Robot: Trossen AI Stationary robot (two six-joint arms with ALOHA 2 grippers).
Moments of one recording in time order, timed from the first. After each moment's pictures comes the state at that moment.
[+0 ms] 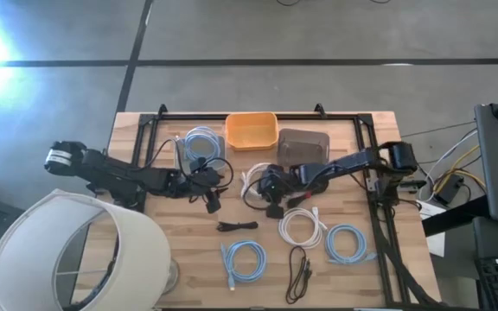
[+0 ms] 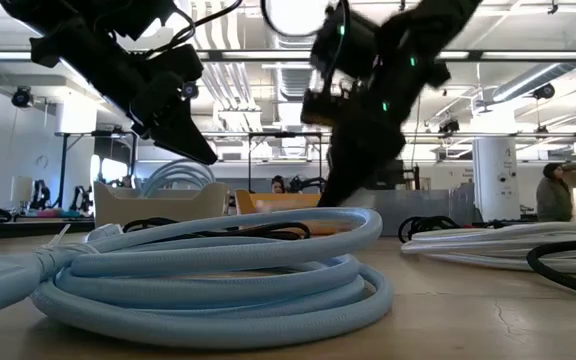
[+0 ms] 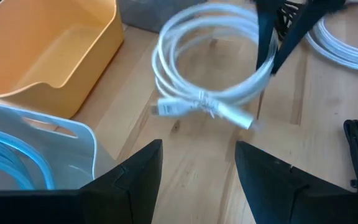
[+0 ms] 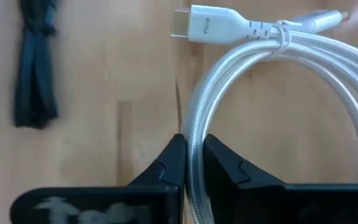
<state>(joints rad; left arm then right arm) -0.10 1.25 0.60 -0.02 -0.42 -0.24 0.00 1.82 1.08 -0.25 0.03 0.07</state>
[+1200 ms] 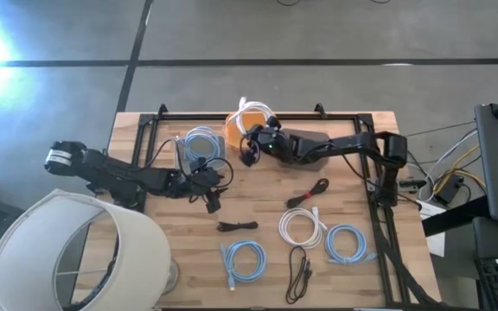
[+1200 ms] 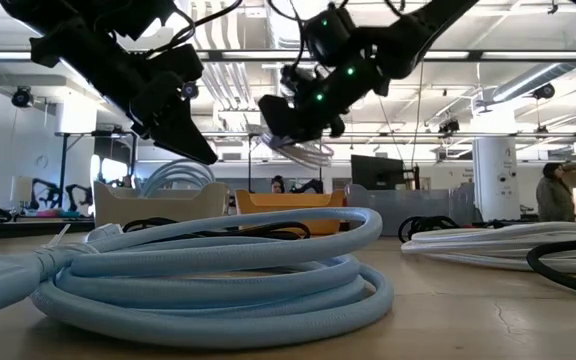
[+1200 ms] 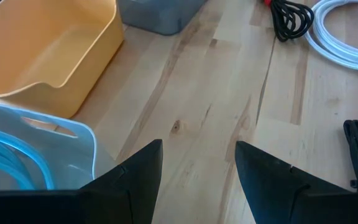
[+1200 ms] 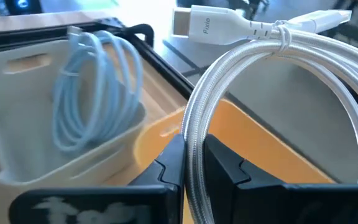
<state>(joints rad) -0.10 1.25 0.60 -0.02 -0.42 -0.24 -0.24 1.87 1.20 0.24 0.44 0.08</state>
